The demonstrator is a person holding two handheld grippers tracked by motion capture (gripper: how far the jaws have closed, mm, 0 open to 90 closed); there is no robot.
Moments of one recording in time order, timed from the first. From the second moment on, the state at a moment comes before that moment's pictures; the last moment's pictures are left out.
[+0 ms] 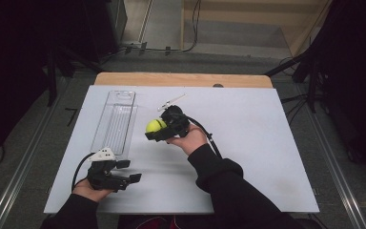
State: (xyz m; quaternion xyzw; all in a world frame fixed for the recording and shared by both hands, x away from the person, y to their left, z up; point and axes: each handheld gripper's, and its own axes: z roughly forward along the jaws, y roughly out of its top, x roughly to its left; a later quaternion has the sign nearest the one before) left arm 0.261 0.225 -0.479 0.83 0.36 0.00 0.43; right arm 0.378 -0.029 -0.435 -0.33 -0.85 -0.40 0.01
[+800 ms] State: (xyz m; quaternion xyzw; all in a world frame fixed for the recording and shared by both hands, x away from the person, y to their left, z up) left arm 0.261 0.225 -0.479 0.83 0.35 0.01 0.43; right arm 0.400 0.004 -0.420 -0.32 -0.85 -0.41 0.01
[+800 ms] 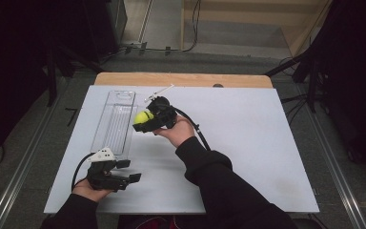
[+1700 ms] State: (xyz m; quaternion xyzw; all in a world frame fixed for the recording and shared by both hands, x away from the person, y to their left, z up) left arm 0.260 0.227 -0.479 0.83 0.35 0.00 0.43; right arm 0.428 0.067 -0.401 -0.31 -0.86 -0.40 0.01
